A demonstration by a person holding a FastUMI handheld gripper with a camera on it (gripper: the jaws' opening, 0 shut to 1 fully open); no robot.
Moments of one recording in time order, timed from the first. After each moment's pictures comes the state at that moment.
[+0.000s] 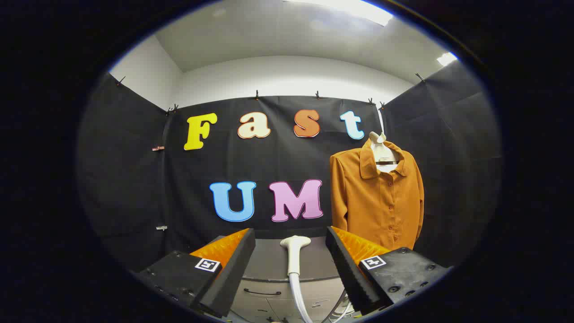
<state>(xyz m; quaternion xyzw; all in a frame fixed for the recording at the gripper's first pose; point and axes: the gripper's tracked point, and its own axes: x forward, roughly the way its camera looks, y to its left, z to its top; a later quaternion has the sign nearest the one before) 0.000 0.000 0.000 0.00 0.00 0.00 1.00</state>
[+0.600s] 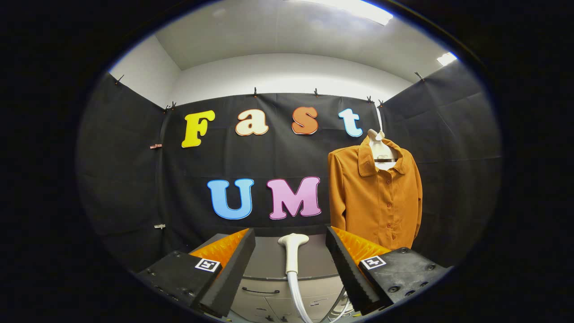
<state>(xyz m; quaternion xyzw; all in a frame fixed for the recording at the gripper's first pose) 0.001 -0.001 -0.004 0.00 0.01 0.00 1.00</state>
